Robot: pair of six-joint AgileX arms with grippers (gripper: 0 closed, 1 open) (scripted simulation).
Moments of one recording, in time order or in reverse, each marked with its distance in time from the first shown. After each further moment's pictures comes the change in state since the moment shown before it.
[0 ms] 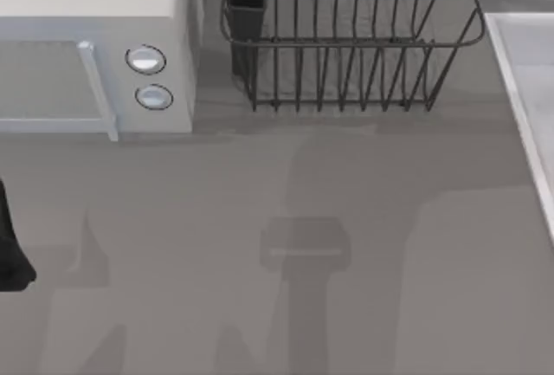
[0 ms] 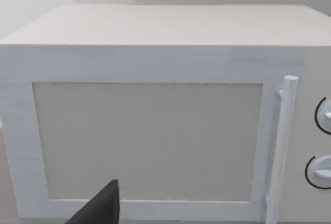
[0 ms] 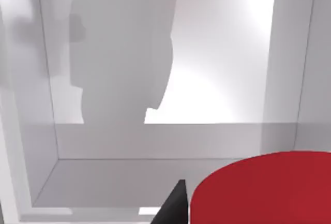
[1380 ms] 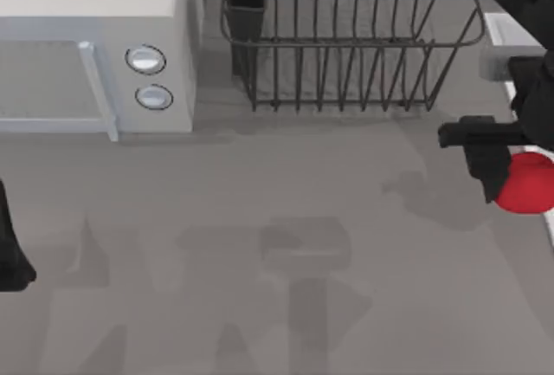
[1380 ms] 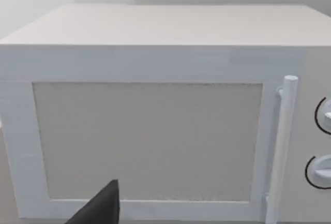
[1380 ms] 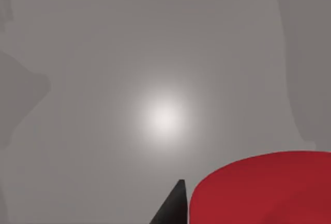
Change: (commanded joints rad) left arm 0.000 0.000 0.000 0.000 0.000 0.000; right arm 0.752 -0.675 -1.025 0.299 0.010 0.736
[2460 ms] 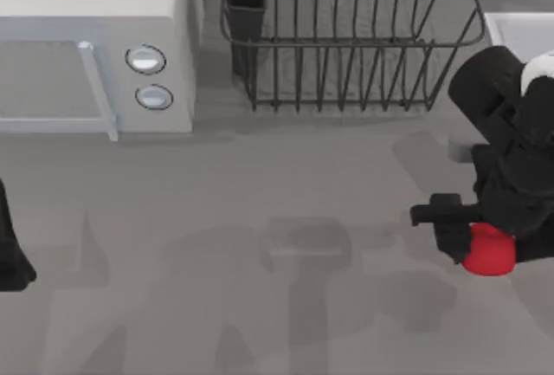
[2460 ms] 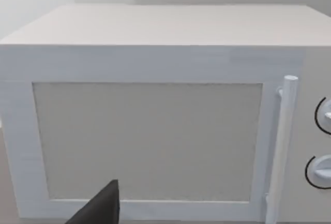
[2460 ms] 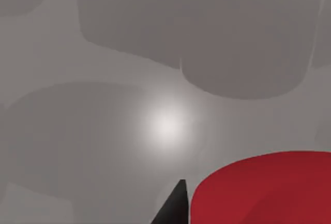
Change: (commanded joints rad) left arm 0.000 0.000 0.000 0.000 0.000 0.000; right arm 0.028 0.056 -0.369 0.435 0.000 0.029
